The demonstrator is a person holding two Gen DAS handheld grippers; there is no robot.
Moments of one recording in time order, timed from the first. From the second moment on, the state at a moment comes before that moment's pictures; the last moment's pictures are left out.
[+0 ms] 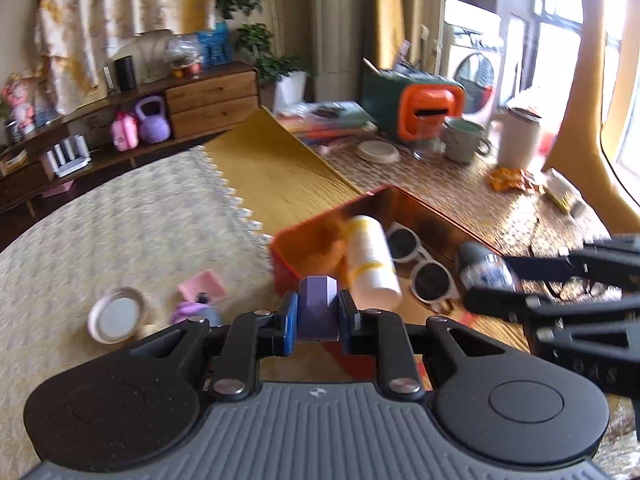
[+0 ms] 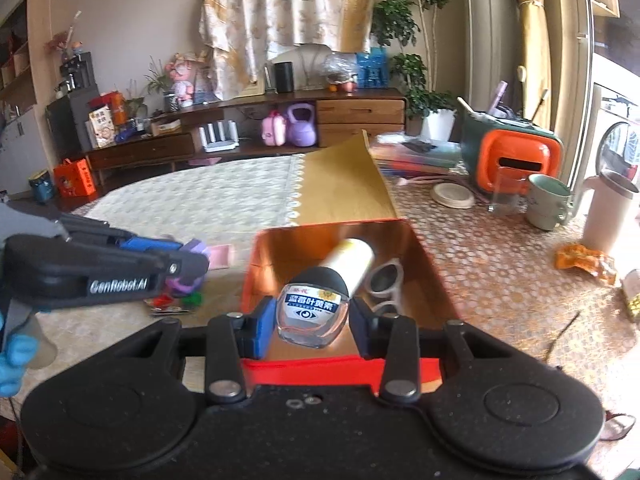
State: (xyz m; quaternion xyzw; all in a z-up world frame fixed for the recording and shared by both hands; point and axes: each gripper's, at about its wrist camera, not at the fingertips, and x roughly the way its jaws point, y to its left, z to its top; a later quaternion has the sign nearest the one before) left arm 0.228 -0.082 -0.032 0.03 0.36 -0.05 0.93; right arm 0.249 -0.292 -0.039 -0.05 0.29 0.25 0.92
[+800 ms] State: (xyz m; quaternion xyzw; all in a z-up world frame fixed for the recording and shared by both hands) left arm 0.286 -0.135 -0.086 0.02 0.45 -0.08 0.89; right arm 0.326 -0.297 -0.074 -0.08 0.34 0.25 0.90
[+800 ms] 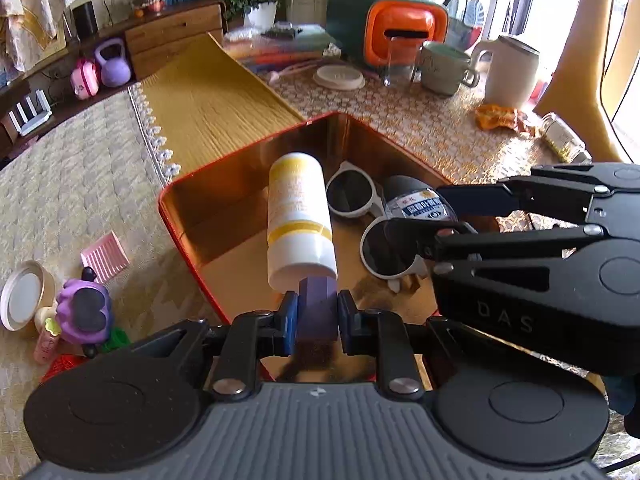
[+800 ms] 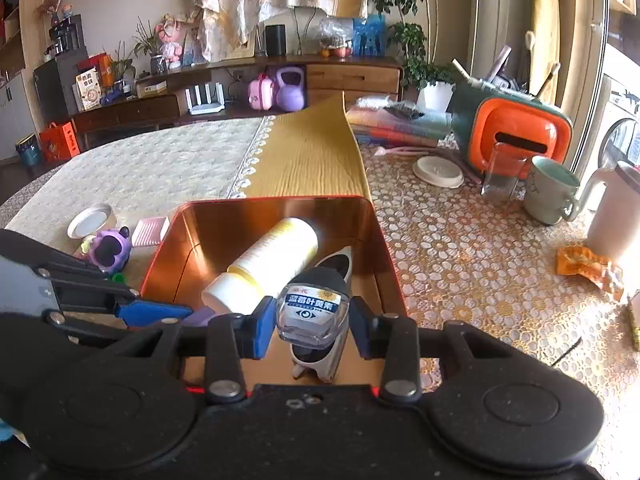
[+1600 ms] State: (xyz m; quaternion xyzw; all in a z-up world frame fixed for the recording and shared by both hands) left arm 0.307 -0.147 -0.102 0.04 0.48 -0.08 0.87; right arm 0.353 -0.294 -0.097 -0.06 0.40 0.24 0.88
